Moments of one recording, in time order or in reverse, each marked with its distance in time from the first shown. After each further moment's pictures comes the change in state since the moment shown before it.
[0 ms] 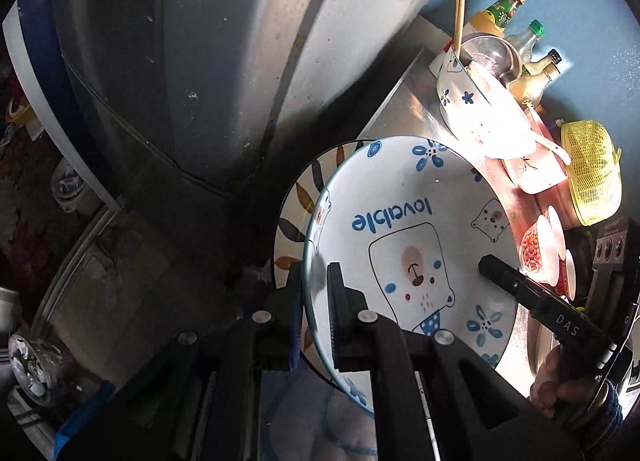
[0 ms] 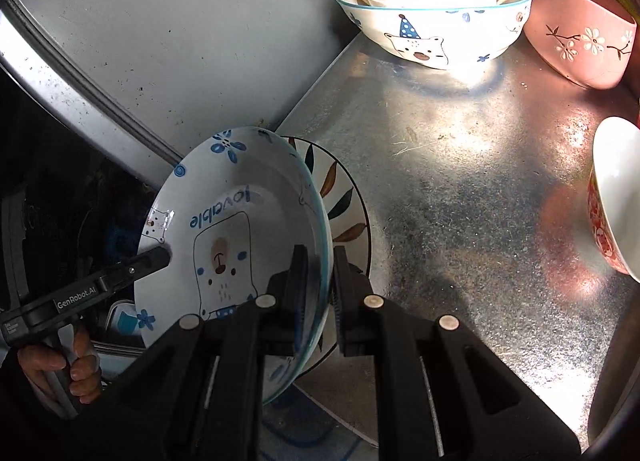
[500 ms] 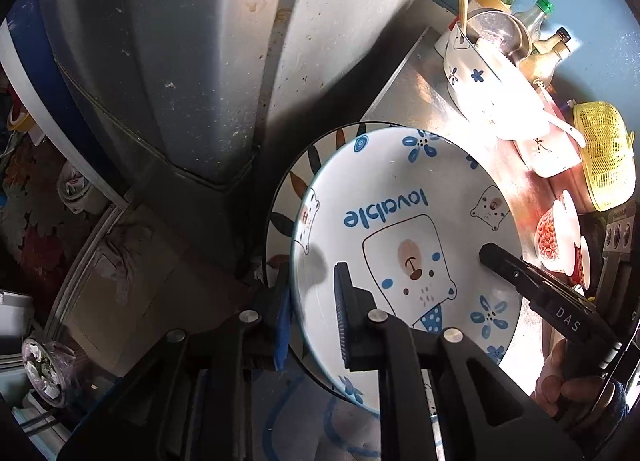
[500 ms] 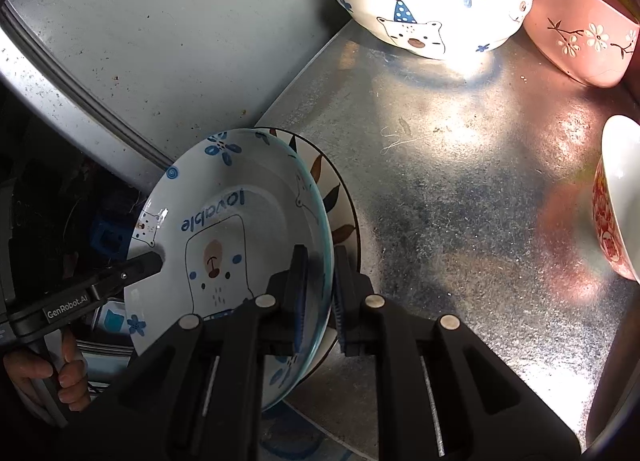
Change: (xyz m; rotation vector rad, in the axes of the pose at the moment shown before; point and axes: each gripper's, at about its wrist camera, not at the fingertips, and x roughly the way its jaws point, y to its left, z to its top) left arm 0.019 -0.014 0.005 0.035 0.051 0.040; right arm 0.033 0.002 0.013 -0.006 0.021 -0.051
